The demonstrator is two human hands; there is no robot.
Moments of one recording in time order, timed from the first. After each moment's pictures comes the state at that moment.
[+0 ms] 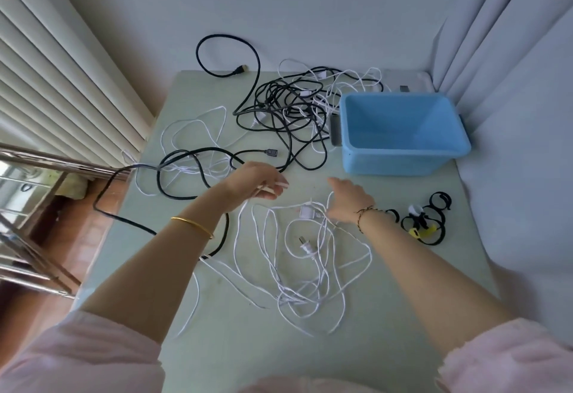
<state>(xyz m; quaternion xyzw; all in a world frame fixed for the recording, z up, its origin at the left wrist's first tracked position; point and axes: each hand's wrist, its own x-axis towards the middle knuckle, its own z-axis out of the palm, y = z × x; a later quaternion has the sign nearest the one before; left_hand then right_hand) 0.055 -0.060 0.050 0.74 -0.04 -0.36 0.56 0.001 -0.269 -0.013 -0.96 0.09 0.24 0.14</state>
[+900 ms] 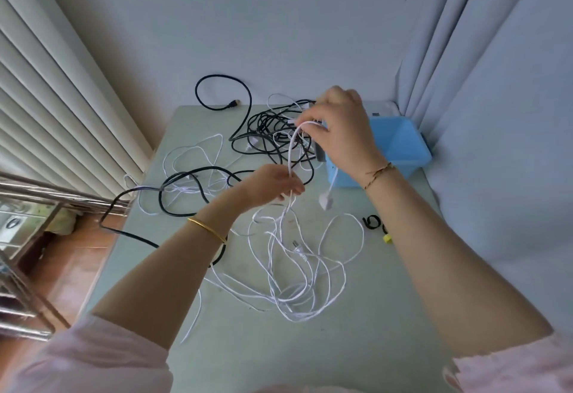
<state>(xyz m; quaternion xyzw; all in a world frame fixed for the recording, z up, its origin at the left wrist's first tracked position) 0.015 -0.084 0.105 0.83 -0.20 -0.28 0.45 -0.014 -0.241 0.168 -0.93 -0.08 -0.25 0.26</state>
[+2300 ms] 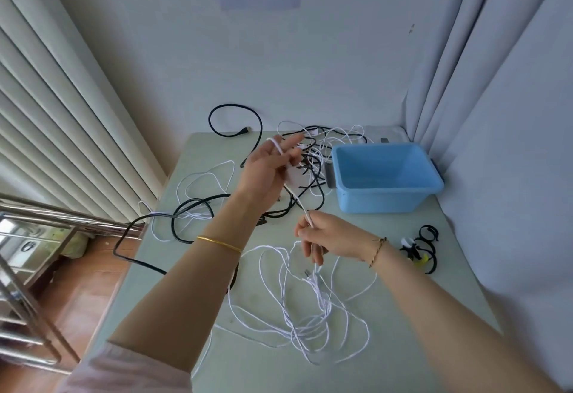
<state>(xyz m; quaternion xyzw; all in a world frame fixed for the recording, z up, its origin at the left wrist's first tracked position) 0.040 -0.093 0.147 0.45 -0.04 -0.17 0.88 -0.047 -0.222 0.100 -0.83 -0.04 0.24 0.50</state>
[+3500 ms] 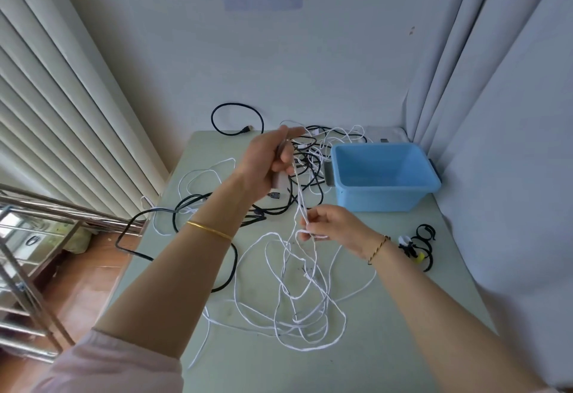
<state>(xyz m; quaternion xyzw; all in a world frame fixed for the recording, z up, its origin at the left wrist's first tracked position) 0.028 -0.089 0.178 0.58 -0.10 -0.23 0.78 -0.044 -0.242 0.073 -0.76 0.00 0.18 0.63</state>
